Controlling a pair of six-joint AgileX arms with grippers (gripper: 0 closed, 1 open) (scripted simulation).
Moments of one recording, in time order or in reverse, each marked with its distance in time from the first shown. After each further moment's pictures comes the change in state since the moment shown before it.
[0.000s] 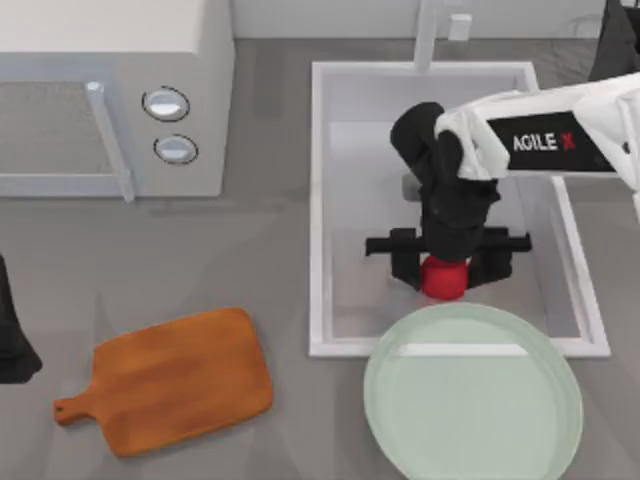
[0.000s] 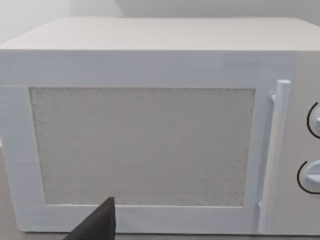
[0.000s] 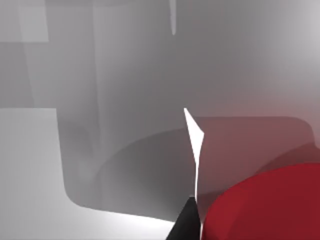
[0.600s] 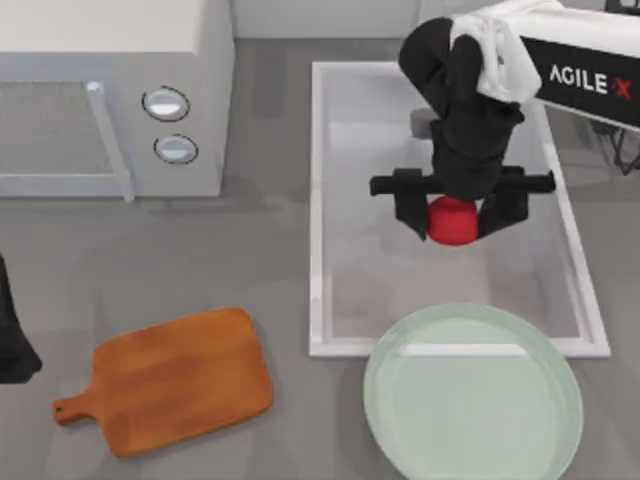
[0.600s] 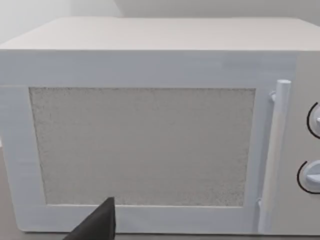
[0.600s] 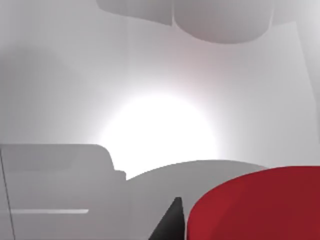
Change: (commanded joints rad) left arm 0.000 0.000 0.000 0.000 0.000 0.000; right arm -0.001 -0.153 0.137 -0.292 -0.002 -0.002
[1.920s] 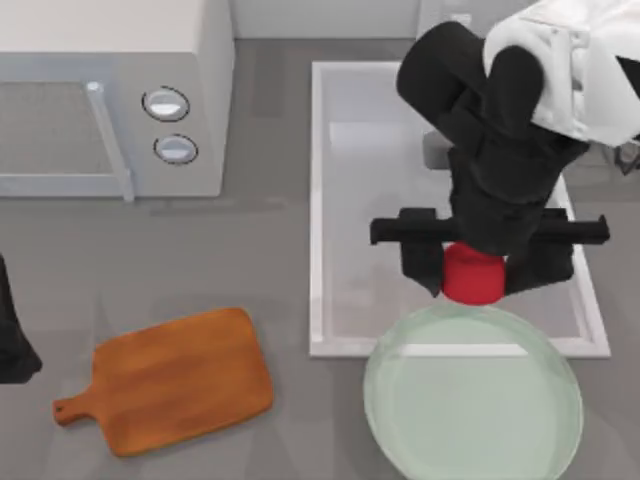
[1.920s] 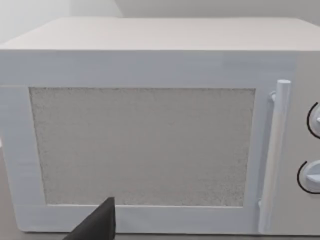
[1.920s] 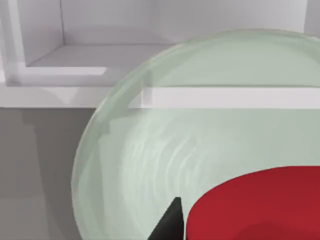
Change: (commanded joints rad) left arm 0.000 0.000 0.000 0.000 0.000 0.000; right arm 0.190 -0.484 -0.373 -0.111 -0.018 0.187
